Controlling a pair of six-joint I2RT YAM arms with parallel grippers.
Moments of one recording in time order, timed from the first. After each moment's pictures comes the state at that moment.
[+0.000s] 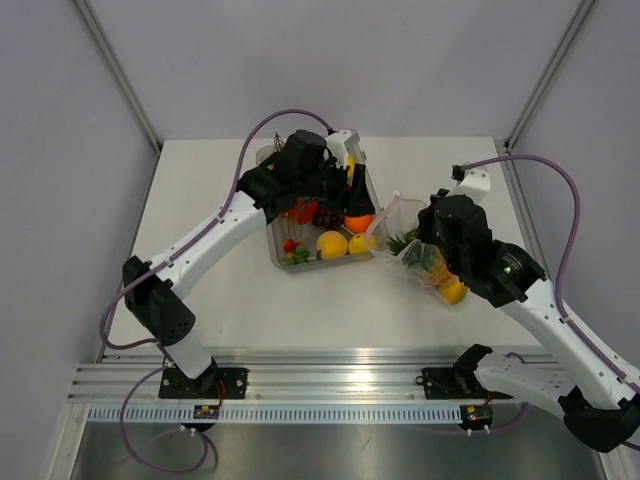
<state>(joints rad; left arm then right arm) -0.72 1.70 1.72 -0.58 0.37 -0.40 0.69 0.96 1.17 -0.66 0.60 0.58</state>
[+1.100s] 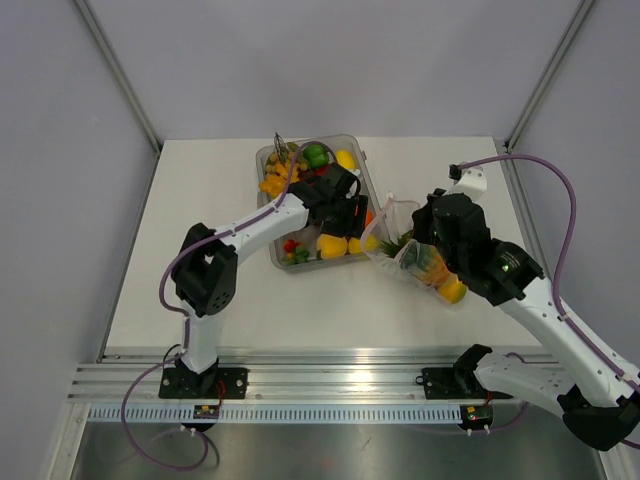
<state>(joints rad) -0.73 1.96 1.65 -0.63 0.13 -0.49 0.69 0.98 1.17 -0.65 0.53 0.61</state>
